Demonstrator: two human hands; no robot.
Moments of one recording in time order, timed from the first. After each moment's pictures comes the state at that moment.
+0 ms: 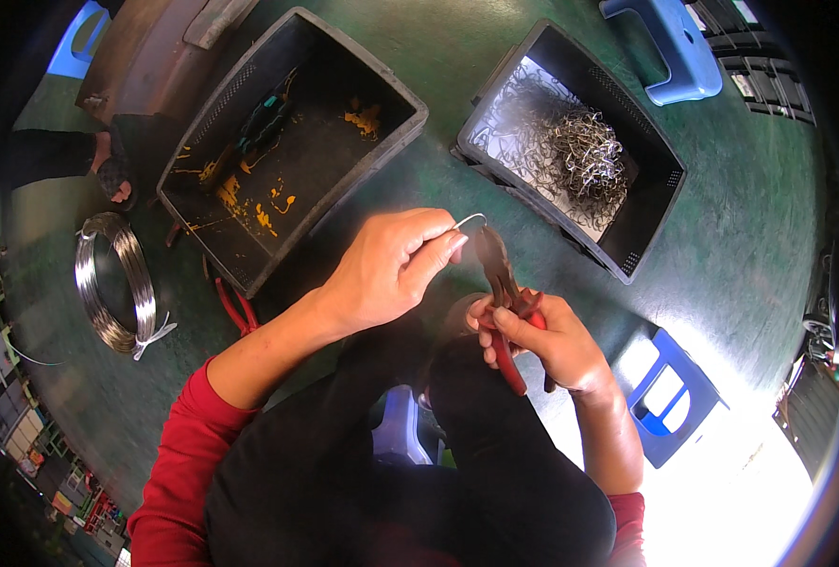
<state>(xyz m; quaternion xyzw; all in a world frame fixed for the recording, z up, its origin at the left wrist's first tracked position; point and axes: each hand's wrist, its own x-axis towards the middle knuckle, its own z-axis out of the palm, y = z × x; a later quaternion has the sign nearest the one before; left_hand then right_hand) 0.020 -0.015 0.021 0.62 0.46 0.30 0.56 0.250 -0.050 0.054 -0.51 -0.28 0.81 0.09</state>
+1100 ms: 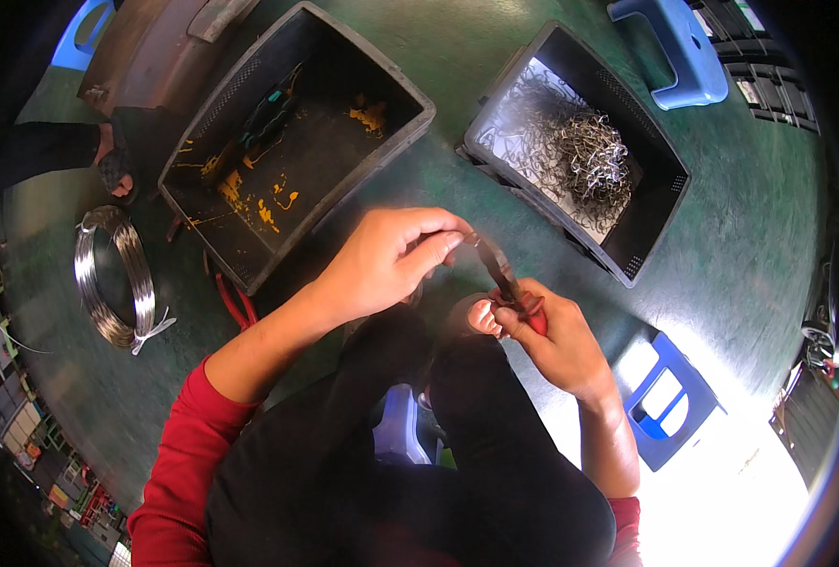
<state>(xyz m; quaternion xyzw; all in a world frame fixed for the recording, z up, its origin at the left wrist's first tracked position) 0.012 -0.015 0.014 0.48 0.48 0.21 0.70 0.248 -0.050 0.054 -0.58 -0.52 0.62 0.06</state>
